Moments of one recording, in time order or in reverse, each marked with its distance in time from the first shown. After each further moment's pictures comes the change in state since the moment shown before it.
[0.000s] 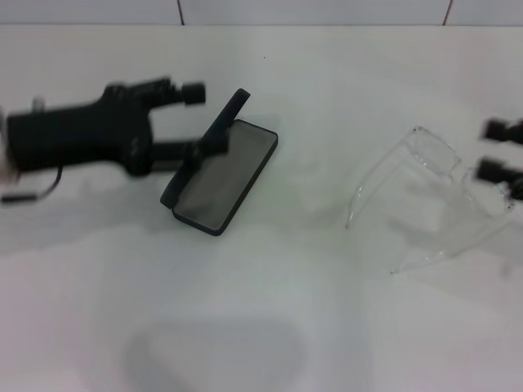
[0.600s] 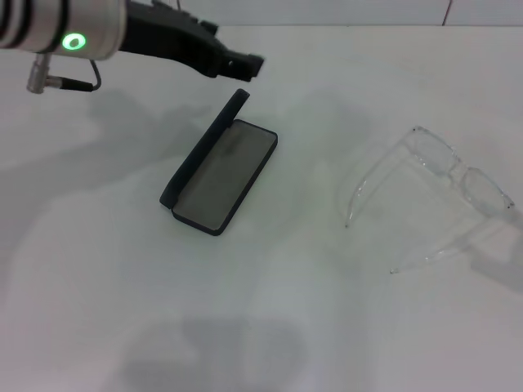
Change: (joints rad) left arm -0.143 -0.013 0.431 0.557 0.666 -0.370 -0.955; right arm -0.153 -0.011 0.276 0.035 0.000 -0.183 -0.100
